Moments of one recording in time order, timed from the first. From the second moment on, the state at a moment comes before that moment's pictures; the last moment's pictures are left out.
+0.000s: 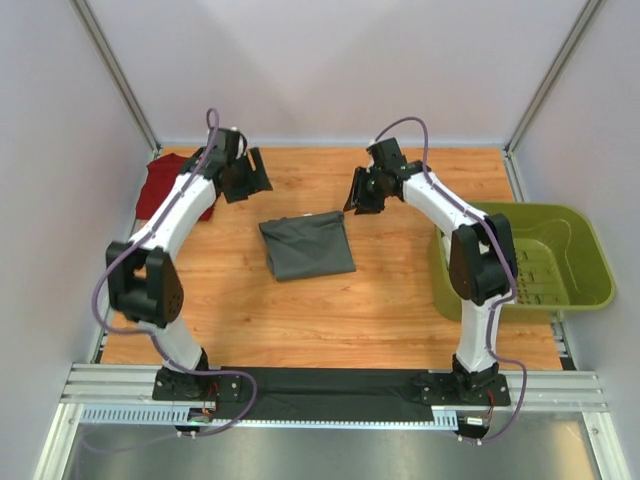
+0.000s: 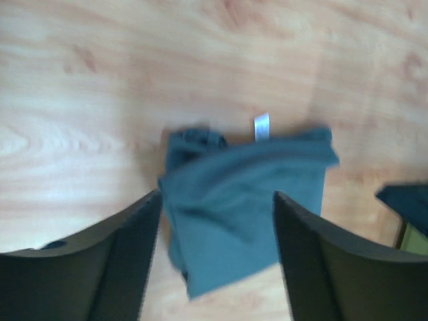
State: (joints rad) left arm -0.22 1.78 1.61 -0.67 0.04 -0.50; right arm 0.39 2.03 1.72 -0.64 -0.23 0.55
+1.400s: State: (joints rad) left arm -0.21 2.16 1.59 -0.37 0.19 -0.54; right arm 0.42 2.29 1.78 -0.40 -0.20 0.61
